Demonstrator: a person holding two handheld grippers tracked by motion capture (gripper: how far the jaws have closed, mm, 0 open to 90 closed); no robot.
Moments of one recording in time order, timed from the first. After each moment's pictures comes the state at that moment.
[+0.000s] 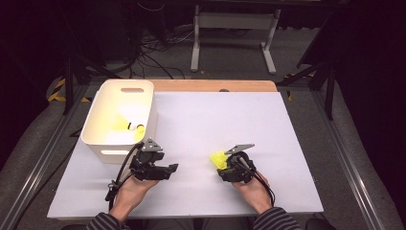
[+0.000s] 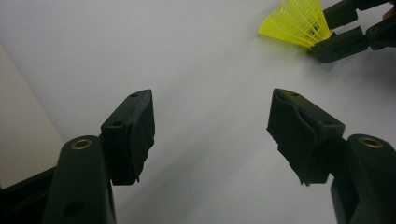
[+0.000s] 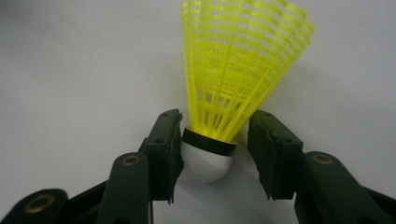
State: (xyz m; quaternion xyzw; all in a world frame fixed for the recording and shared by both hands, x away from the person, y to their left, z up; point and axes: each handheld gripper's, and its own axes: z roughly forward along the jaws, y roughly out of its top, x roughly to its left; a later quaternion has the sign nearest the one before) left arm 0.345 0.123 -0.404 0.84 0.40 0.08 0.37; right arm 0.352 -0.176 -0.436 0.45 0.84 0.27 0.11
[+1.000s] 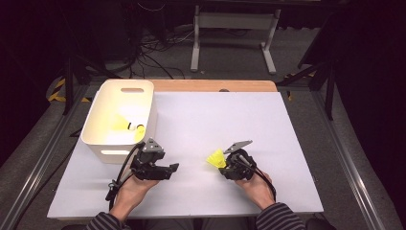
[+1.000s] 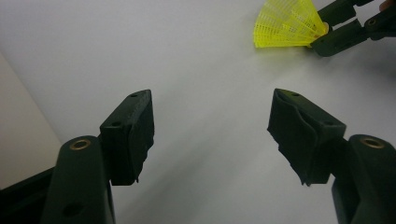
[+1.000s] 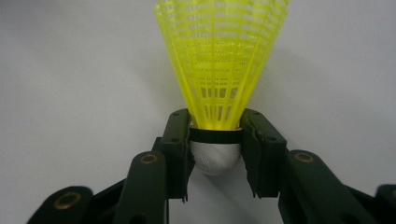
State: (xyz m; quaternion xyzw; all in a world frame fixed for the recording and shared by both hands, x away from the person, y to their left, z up) left arm 0.345 0.120 -0.405 0.84 0.39 0.09 0.37; right arm 0.360 -0.178 -0.431 0.39 0.88 0.26 0.10
